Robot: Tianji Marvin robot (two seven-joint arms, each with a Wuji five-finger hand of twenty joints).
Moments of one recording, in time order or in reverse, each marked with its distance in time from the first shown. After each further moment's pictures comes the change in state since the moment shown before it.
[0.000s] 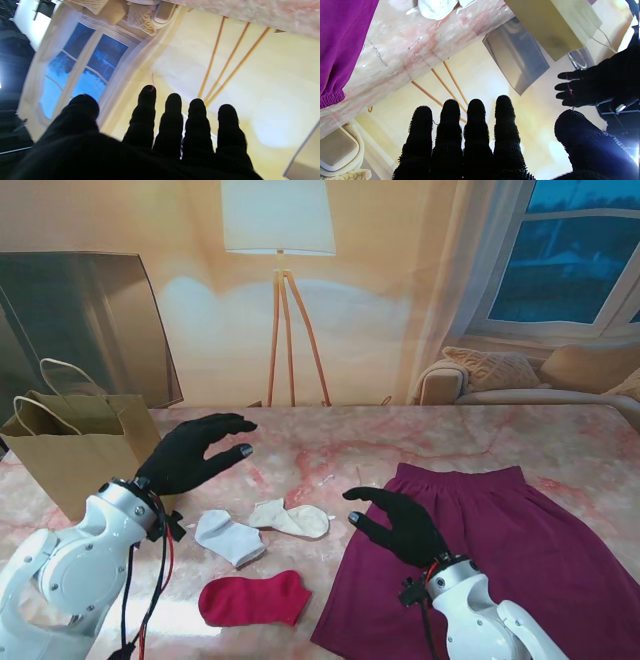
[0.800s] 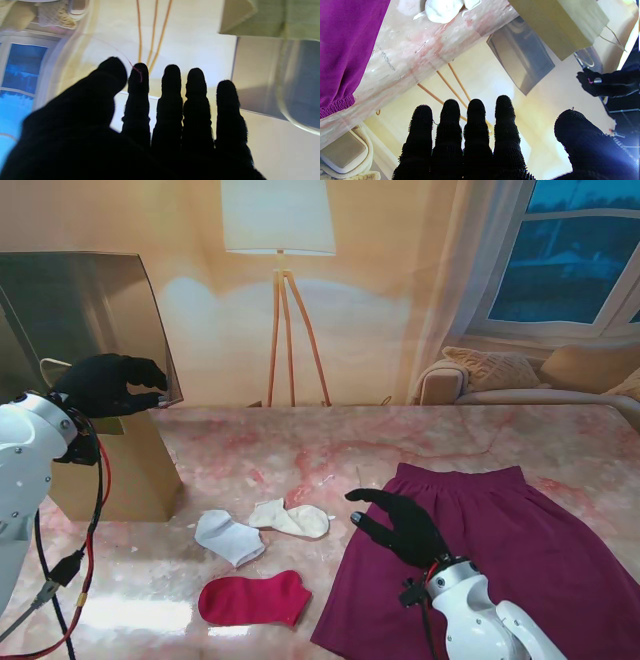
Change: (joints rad) left arm -0.244 0.063 -0.200 0.054 0.215 0.087 -0.305; right arm 0.009 -0.001 -0.008 0.024 0.023 0.013 -0.004; left_hand 0.182 -0.462 0.511 -0.166 0.128 -0.140 0.521 0.158 0.360 -0.028 0.169 0.156 0.346 0.001 0.223 0.187 0.199 0.012 0.366 0.128; right_hand 0.000 0.000 0.001 0.000 0.000 0.000 0.000 0.000 0.000 0.000 0.000 0.000 0.001 0.000 0.000 0.000 0.012 0.000 0.002 0.000
